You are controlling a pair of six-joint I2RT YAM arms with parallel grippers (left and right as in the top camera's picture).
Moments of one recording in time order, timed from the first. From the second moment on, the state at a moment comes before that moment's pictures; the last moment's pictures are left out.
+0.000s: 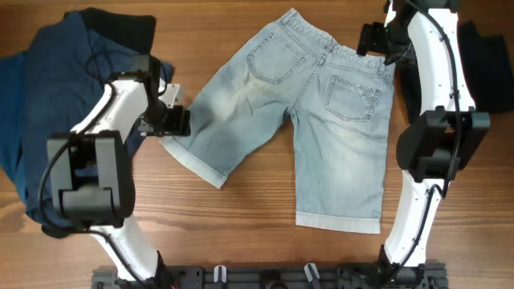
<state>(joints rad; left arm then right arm) 0.00 1.98 1.32 -0.89 0.14 0.09 -0.02 2.32 2.32 -1.36 0.03 0.20</state>
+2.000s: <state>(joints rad) -0.10 2.13 1.92 -1.12 0.36 -0.25 0.06 2.54 2.32 -0.81 -0.25 -0.16</state>
